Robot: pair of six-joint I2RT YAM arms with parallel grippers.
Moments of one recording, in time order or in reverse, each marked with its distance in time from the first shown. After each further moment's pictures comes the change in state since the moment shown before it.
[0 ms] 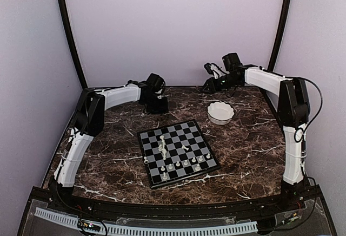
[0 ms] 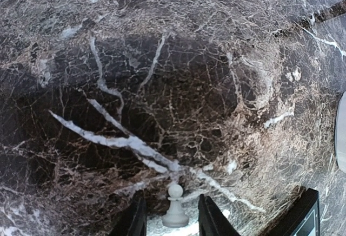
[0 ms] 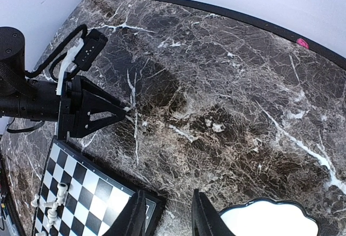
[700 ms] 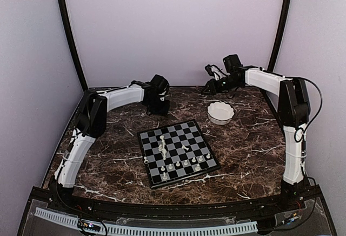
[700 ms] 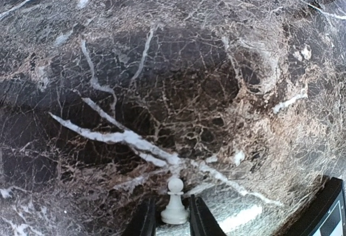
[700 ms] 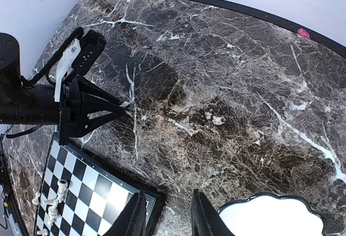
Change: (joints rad) left arm -0.031 0.018 0.037 -0.059 -0.103 0.114; right arm -0.008 0.000 -0.021 0.000 -0.015 0.007
